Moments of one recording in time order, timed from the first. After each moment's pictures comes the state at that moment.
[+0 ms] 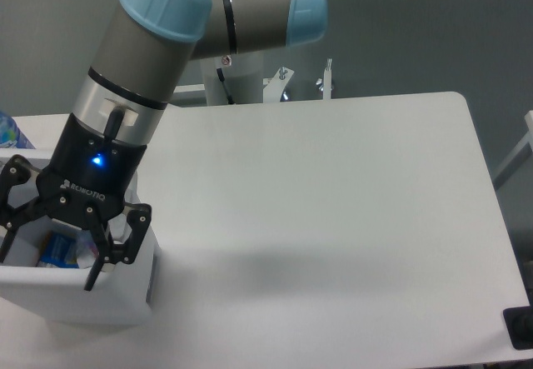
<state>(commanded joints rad) 2.22 -1.96 -1.22 -0.83 0.95 -0.03</state>
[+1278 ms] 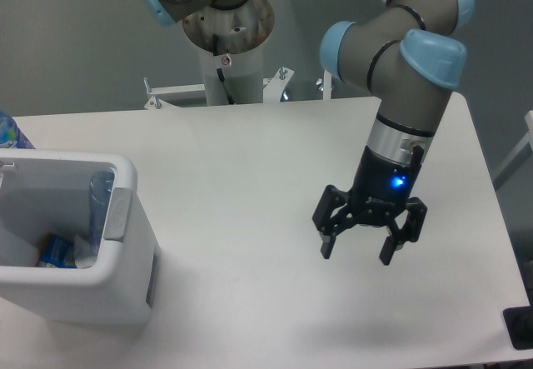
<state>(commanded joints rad) 2.62 -1.98 -1.44 -1.01 1.25 0.58</state>
